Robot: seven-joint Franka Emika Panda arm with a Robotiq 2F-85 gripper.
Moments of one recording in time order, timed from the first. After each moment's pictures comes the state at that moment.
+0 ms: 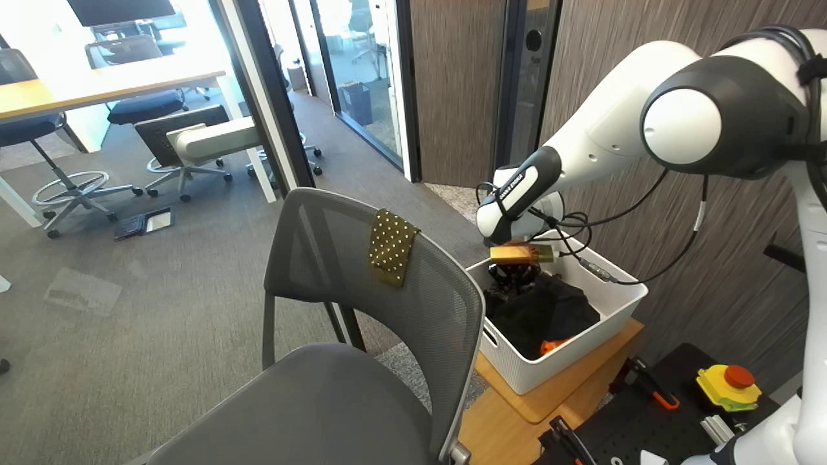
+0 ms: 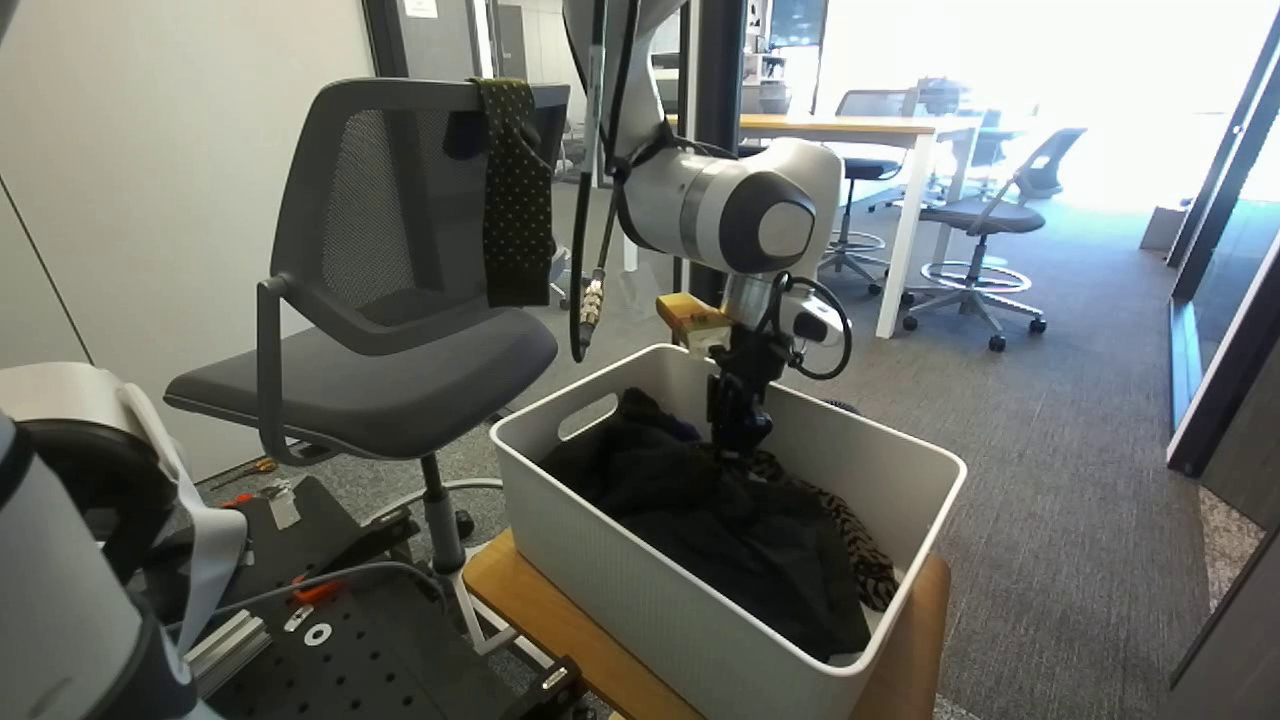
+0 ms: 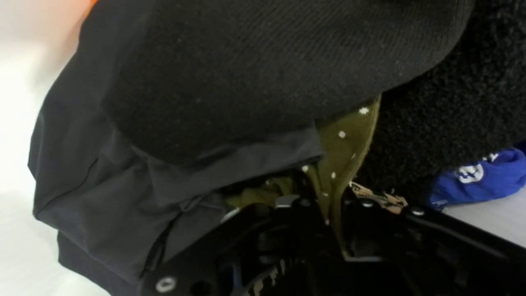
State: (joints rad) arm 0.04 0.57 -0.09 -2.05 0.10 2.37 0.48
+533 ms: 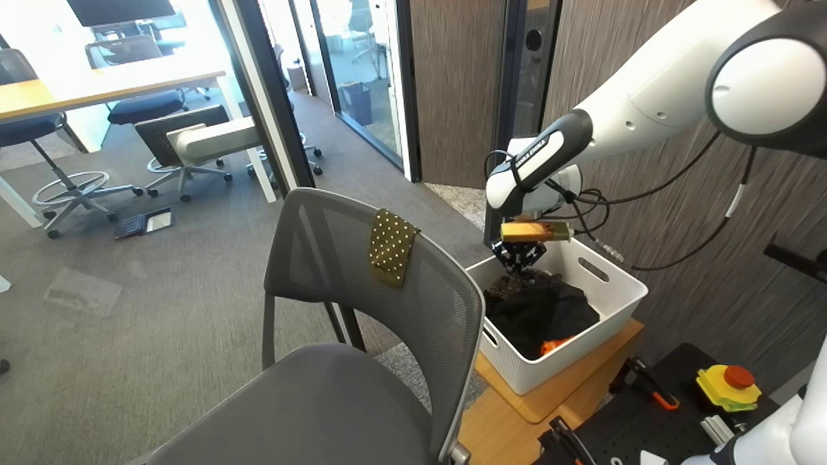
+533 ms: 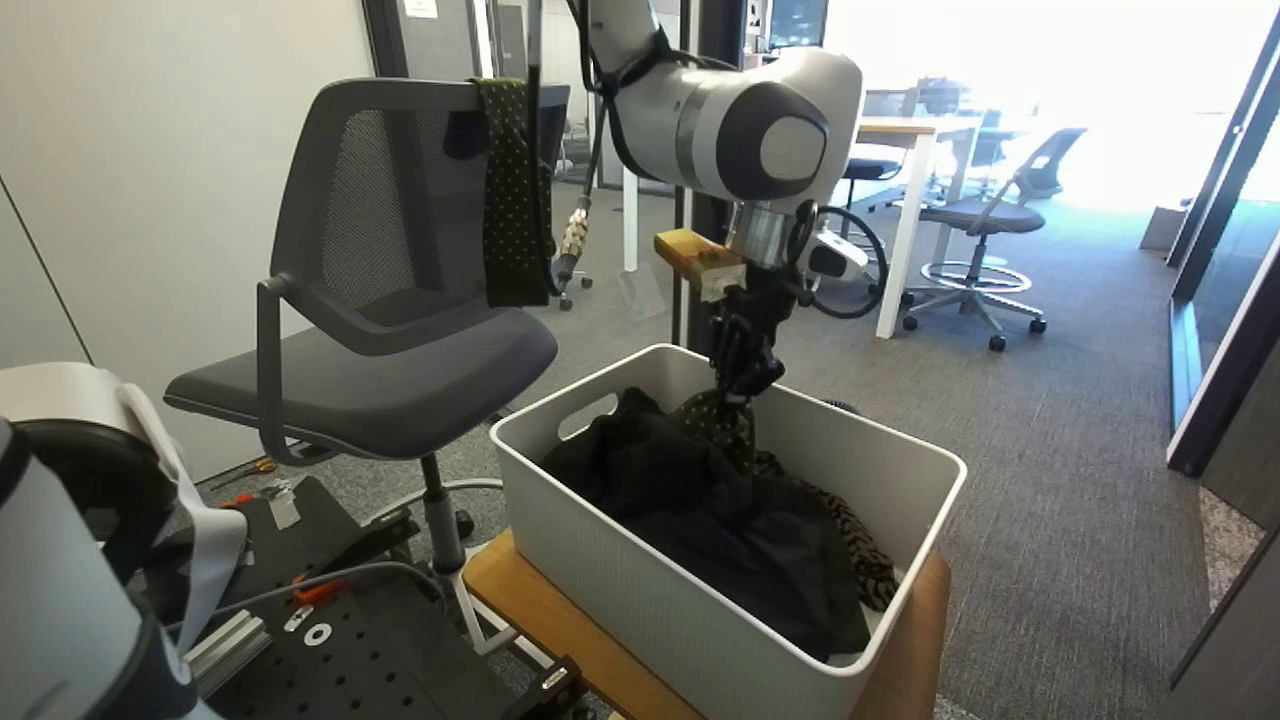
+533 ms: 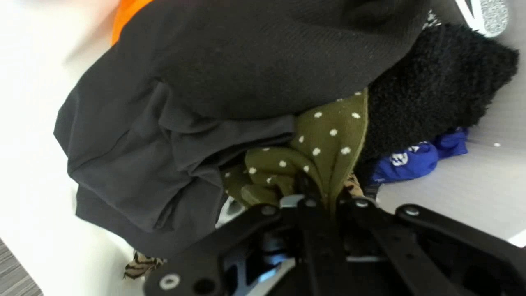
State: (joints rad) arm 0.01 0.38 -0.08 -2.14 0.14 2.34 0.35
